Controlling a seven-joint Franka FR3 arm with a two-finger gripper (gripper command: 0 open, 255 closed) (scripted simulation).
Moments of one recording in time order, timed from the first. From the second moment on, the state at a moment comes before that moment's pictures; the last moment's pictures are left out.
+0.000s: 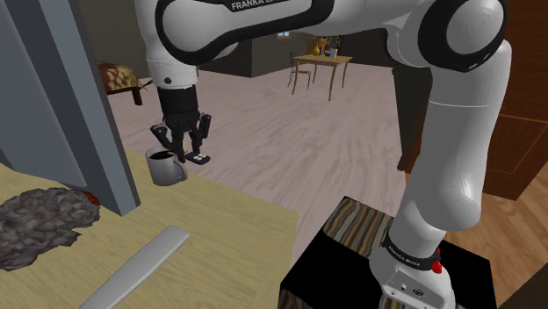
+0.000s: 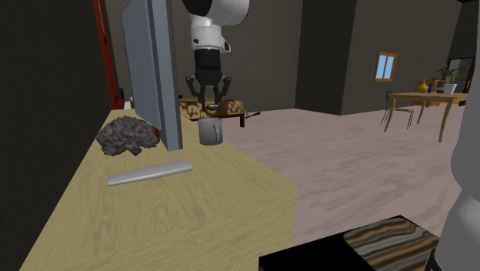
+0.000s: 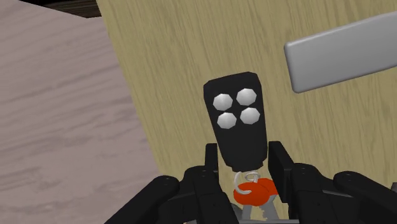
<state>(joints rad) 0.15 0.18 0.42 -1.66 -0.06 1.79 0.61</state>
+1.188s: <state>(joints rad) 0.22 0.76 0.34 -0.80 -0.22 1.50 0.49</state>
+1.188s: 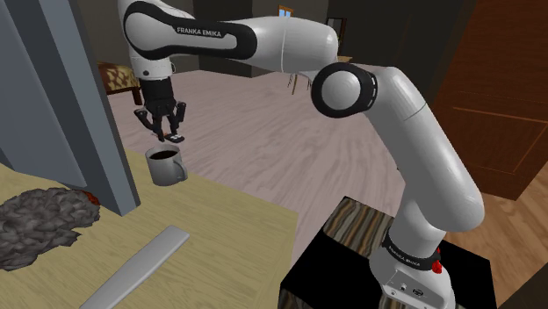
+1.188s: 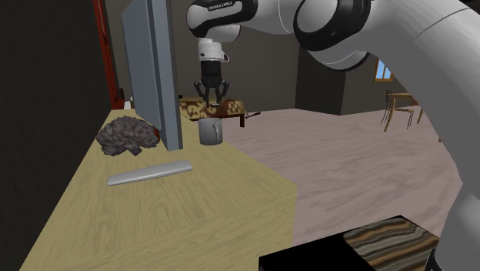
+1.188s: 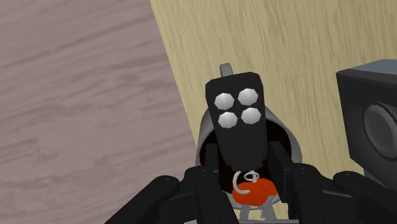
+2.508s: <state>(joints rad) 0.18 0.72 0.34 -1.02 -0.21 1.67 0.50</state>
